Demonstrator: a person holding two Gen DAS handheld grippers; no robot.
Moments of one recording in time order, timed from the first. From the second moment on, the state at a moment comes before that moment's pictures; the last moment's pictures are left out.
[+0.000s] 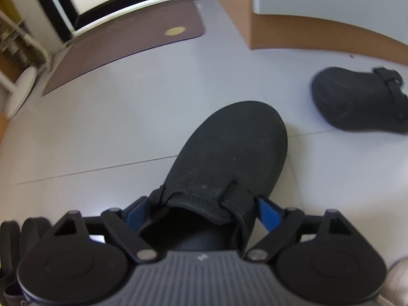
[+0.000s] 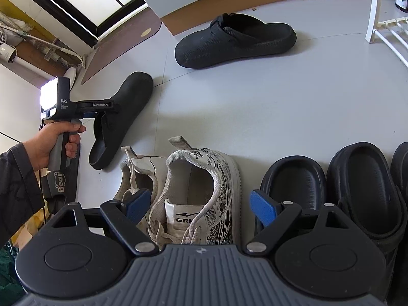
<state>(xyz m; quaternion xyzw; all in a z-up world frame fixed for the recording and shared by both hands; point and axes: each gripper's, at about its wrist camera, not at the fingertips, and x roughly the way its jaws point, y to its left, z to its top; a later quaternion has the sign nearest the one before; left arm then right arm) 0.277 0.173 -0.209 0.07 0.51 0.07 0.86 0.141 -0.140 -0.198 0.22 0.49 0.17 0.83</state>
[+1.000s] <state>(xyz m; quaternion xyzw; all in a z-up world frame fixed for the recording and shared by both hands) 0.281 0.045 -0.215 0.17 0.49 -0.14 0.84 0.141 -0.153 -0.205 0.24 0.49 0.16 0.82</state>
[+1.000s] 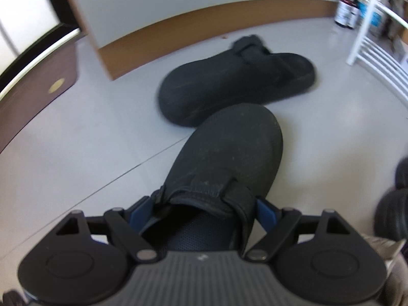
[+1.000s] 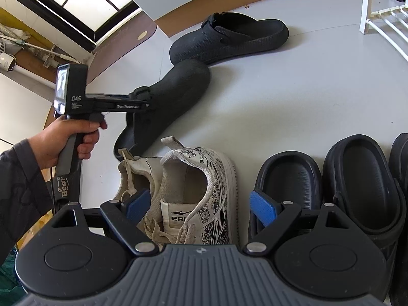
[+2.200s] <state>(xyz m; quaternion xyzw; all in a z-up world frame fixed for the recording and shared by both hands) 0.340 -0.025 -0.214 0.08 0.51 -0.08 0.85 0.157 -0.167 -0.220 0.25 0.49 0.14 0.82</state>
